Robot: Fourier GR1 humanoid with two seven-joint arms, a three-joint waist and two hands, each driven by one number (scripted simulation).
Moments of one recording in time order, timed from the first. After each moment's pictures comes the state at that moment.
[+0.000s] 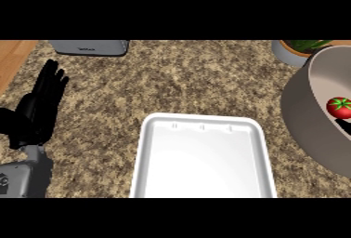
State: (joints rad) left arm -0.23 0.19 0.15 -1.63 0.07 0.08 0.23; right arm -0.30 -0.47 -0.51 -1.11 0.76 -0.10 -0.16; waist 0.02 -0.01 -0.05
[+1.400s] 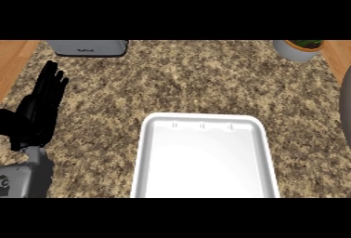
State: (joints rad) left arm -0.22 0.18 0.15 -1.64 0.06 0.09 0.24; right arm -0.31 -0.76 -0.89 -0.66 0.14 0.43 -0.51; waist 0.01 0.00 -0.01
